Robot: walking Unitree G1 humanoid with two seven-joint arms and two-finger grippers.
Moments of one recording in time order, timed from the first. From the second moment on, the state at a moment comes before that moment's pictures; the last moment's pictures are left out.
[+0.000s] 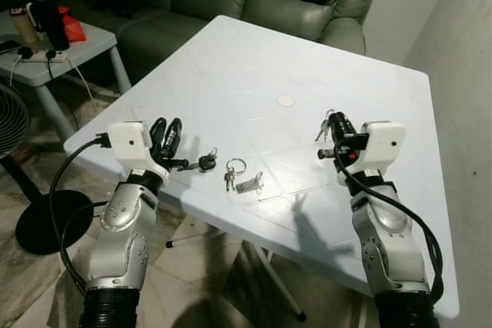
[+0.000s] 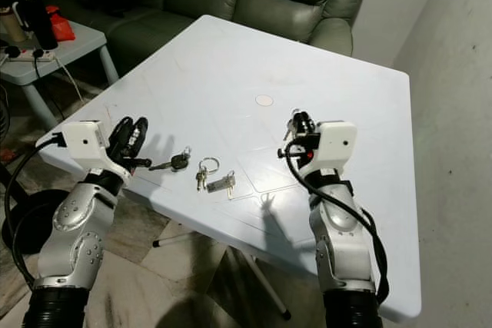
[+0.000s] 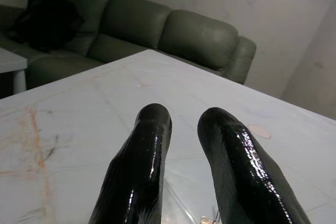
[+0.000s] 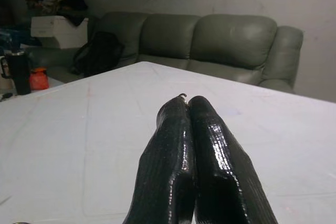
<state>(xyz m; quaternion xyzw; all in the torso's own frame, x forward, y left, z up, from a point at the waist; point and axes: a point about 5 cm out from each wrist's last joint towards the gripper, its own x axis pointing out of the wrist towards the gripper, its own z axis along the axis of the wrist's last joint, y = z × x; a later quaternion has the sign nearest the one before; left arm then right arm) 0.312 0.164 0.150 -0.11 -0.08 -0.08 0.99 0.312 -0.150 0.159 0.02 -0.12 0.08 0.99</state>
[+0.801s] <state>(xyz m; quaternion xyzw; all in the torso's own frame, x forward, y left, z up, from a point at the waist) 0.317 0.165 0.146 -0.12 -0.07 -0.07 0.99 0.315 -0.157 0.152 0.00 -0.11 0.07 0.99</state>
